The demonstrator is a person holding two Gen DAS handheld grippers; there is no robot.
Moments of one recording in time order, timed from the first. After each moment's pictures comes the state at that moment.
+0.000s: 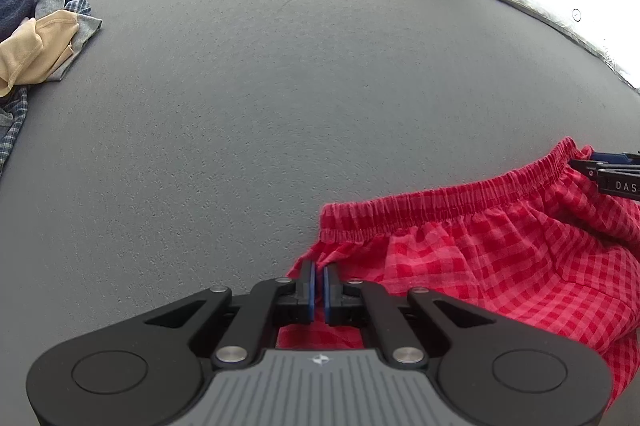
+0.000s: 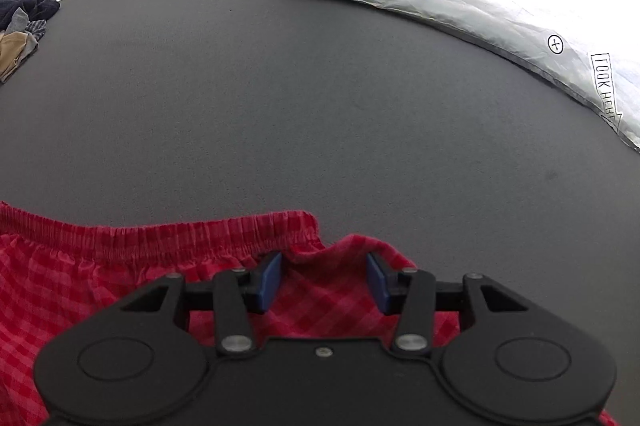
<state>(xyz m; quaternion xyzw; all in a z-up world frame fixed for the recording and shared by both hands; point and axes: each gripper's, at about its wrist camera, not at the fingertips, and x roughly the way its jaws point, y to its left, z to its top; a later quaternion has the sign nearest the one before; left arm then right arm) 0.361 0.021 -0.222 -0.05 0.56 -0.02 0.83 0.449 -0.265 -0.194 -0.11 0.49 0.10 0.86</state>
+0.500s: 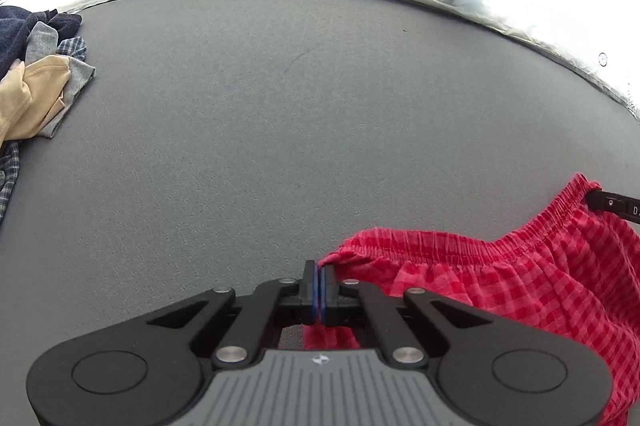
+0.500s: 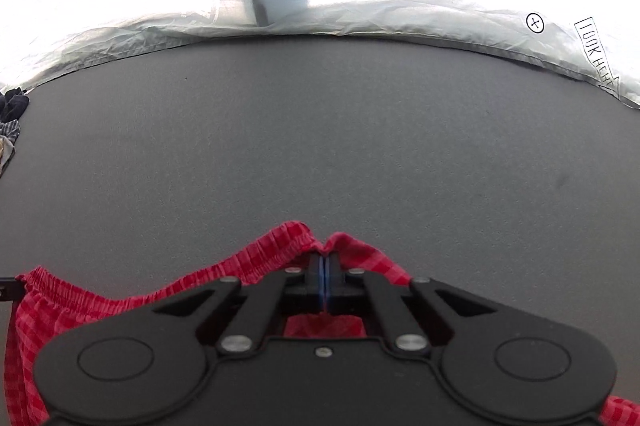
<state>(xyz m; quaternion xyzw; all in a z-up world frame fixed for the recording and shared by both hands) 0.445 0.034 -0.213 -0.05 0.53 0.00 0.85 0.503 -0.281 -0.193 0.01 0.47 0.06 0.88</state>
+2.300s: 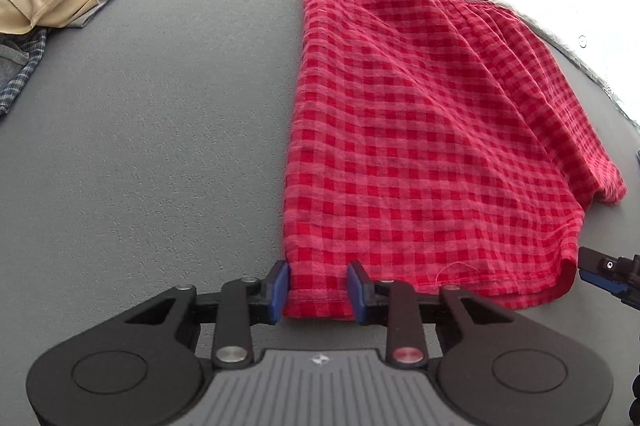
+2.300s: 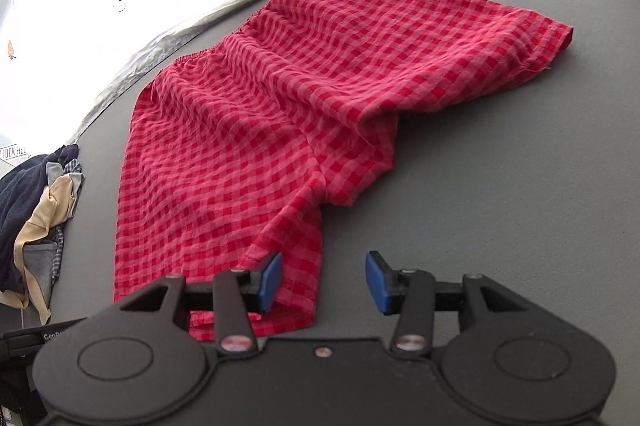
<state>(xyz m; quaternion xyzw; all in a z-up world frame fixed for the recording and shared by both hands) 0.337 0.021 -0.223 -0.11 0.56 -0.01 0.82 0.331 -0.281 -0.205 0.22 0.50 0.06 0.84</state>
